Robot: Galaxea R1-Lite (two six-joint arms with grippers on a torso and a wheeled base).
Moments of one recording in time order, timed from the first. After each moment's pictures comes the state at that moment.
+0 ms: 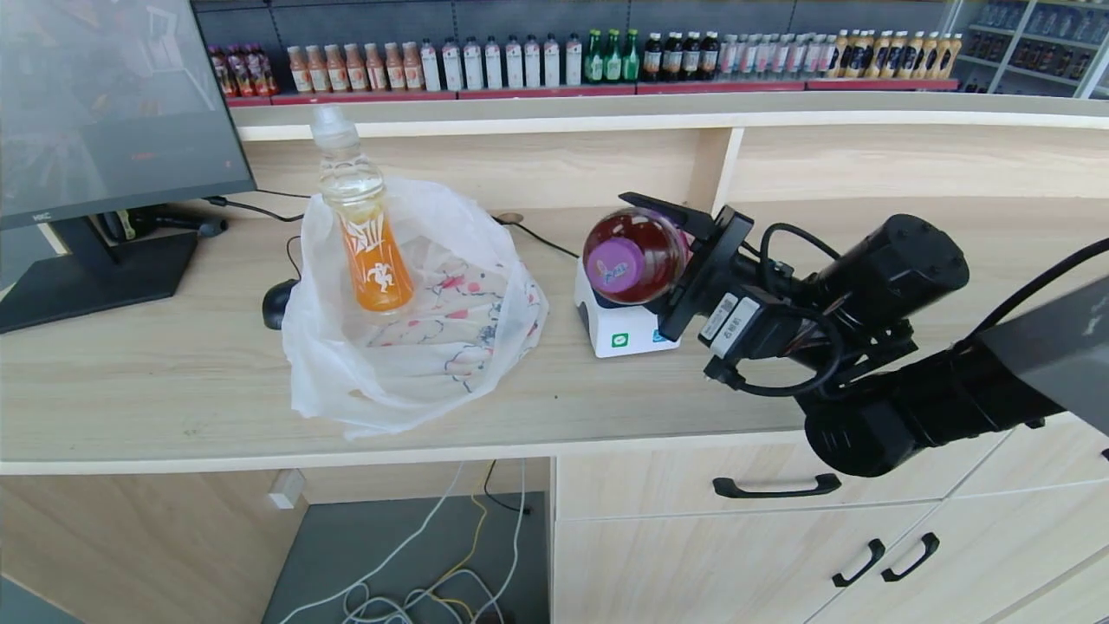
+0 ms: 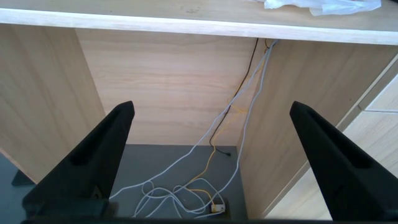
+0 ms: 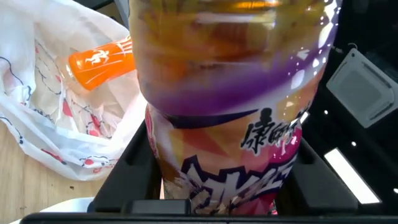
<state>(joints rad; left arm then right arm) 0.00 0.00 0.00 0.00 0.00 0.00 0.45 2.07 -1.09 -1.57 0.76 -1.04</state>
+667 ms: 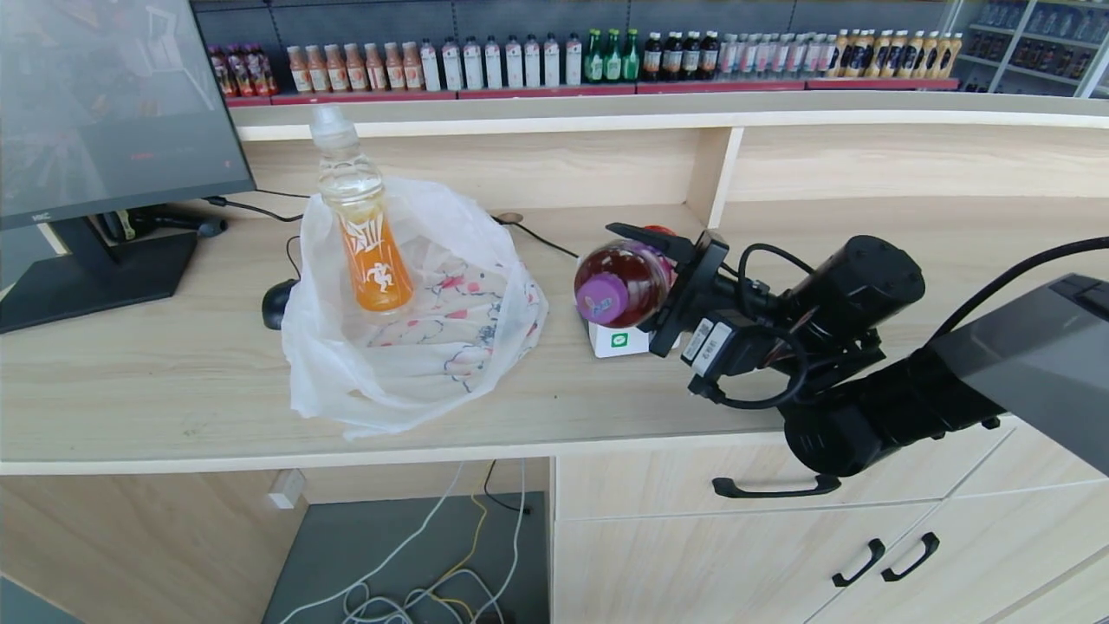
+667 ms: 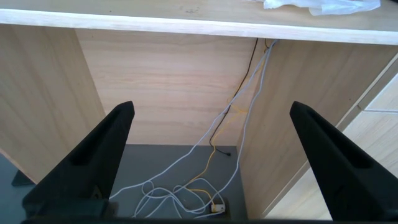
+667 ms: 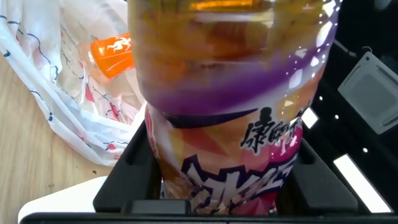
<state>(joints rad) 0.00 0.00 0.00 0.00 0.00 0.00 0.44 2.14 -1.12 -1.57 0.80 -1.07</state>
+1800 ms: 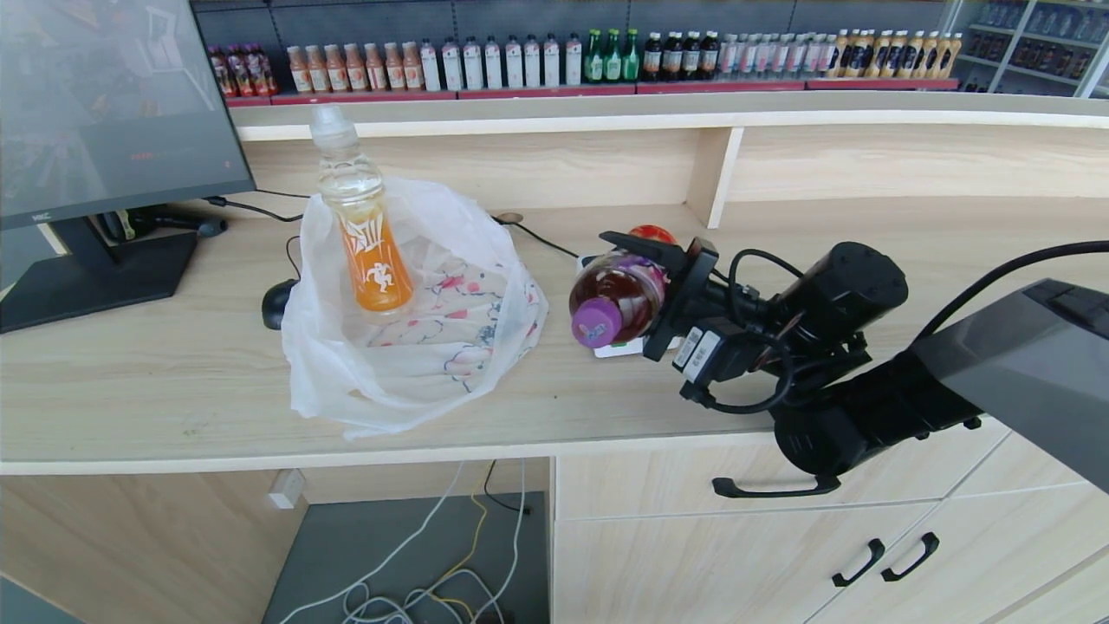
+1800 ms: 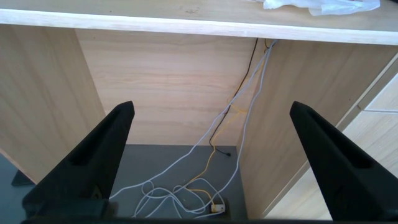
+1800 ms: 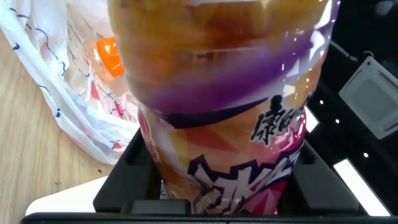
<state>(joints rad) 0.00 0.00 0.00 0.00 0.00 0.00 0.44 2.17 -1.14 -1.57 0.82 -1.09</state>
